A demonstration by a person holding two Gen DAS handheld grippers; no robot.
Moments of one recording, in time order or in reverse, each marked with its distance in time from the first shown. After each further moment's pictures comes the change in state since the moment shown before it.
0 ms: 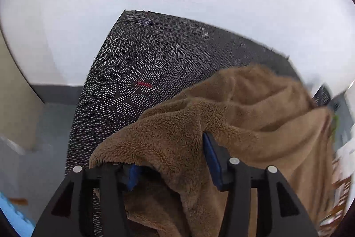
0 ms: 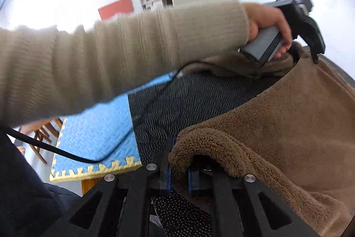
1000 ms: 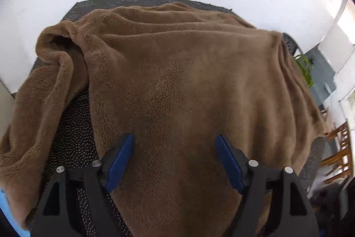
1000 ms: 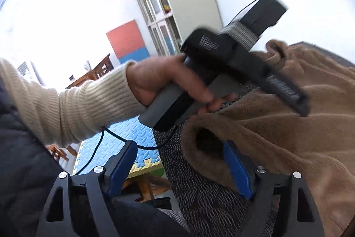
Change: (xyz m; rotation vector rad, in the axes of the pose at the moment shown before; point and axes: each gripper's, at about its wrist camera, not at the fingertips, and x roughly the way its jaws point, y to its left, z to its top) left arm -0.065 -0.082 -0.161 0.194 0.037 -0.152; right arm -0.081 -0.022 -0.053 0.090 -0.178 0.074
